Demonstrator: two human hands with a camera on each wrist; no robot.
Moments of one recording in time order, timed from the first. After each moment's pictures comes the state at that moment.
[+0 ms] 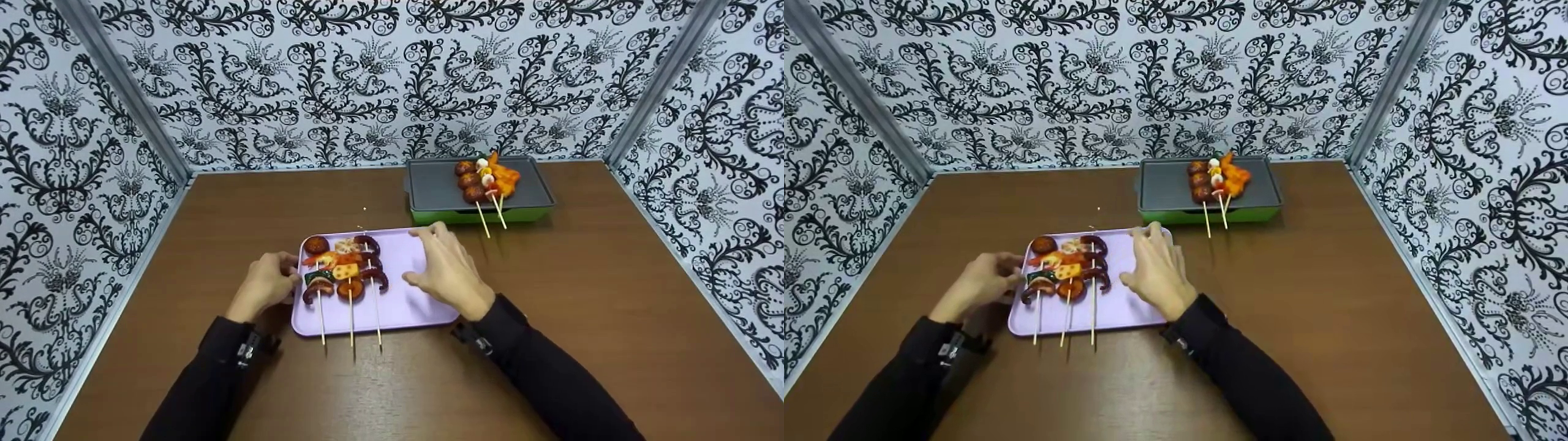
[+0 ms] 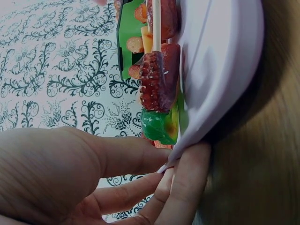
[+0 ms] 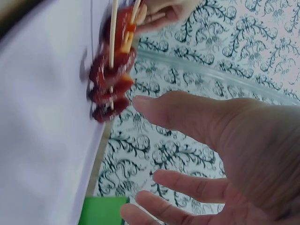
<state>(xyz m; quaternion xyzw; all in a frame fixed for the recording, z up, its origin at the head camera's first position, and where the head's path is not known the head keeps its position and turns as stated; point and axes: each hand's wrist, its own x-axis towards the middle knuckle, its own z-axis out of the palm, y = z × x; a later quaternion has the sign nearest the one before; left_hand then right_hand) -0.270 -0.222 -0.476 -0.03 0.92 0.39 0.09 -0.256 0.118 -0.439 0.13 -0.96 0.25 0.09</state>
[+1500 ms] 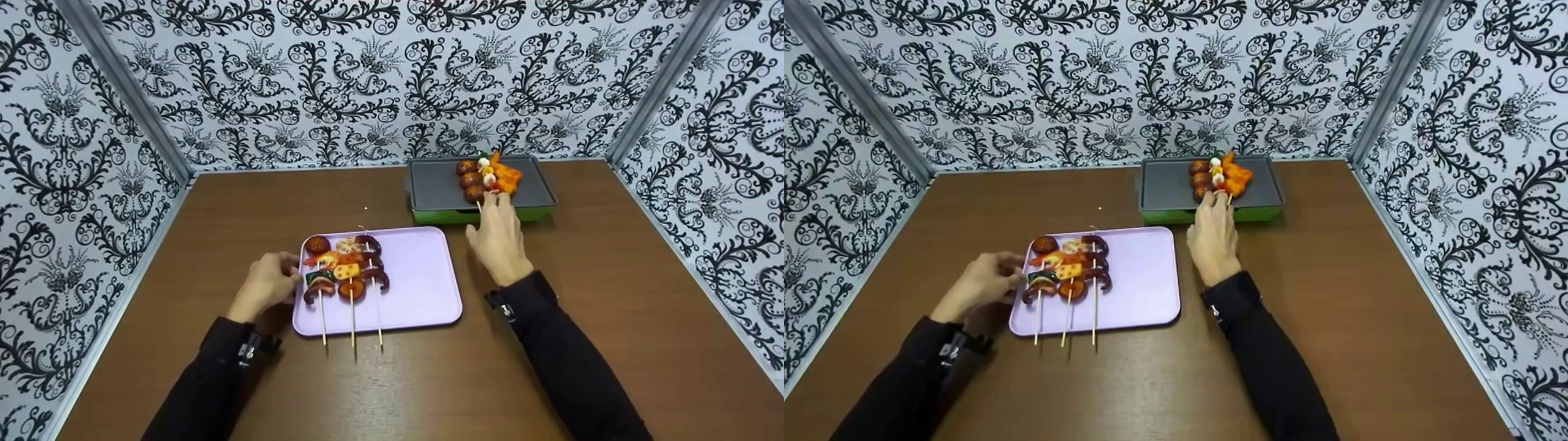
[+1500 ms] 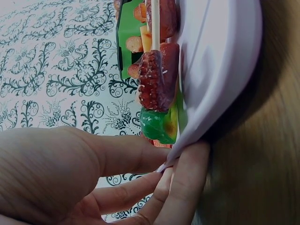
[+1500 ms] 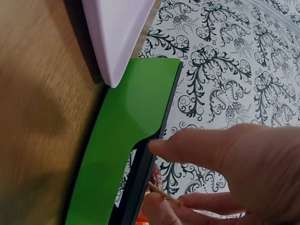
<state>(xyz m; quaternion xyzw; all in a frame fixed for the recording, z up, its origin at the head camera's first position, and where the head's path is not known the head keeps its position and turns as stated) -0.272 -0.222 -0.478 -0.04 0.91 0.41 0.09 -0.315 0.195 -0.446 0.02 -0.95 0.22 0.22</state>
